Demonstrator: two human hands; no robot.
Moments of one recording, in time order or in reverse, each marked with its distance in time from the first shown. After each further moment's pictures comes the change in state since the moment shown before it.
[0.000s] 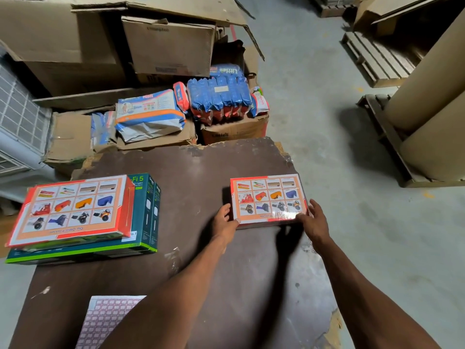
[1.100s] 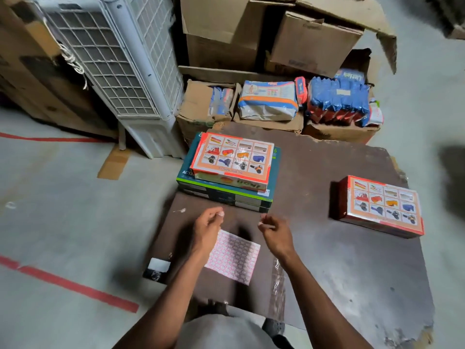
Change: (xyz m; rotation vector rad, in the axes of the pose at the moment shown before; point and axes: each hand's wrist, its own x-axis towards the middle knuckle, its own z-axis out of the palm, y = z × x) left_hand -0.161 -0.113 -0.371 -0.247 0.396 0.122; right_hand -0.331 -0.037 0.301 -0.254 -0.500 -0.219
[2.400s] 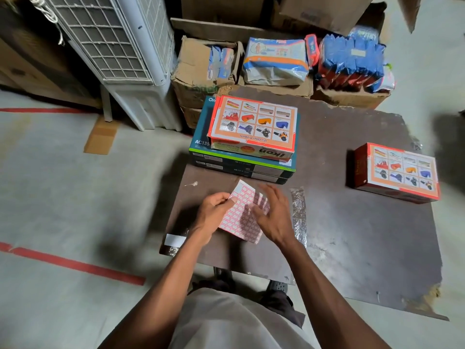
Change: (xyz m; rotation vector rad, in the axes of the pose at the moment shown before) left_hand 0.007 -0.011 -0.064 -0.010 -0.293 -0.121; right_hand -0.036 -0.008 0.079 -0.369 0.013 -0.232
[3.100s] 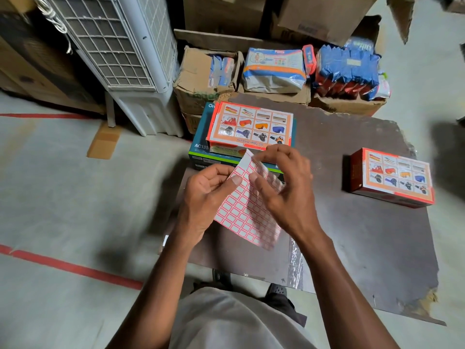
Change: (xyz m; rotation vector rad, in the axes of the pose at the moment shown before) left_hand -0.094 0.123 0.000 -0.072 -0.013 0.351; right_hand -0.037 -0.110 -0.091 0.095 0.302 -0.432
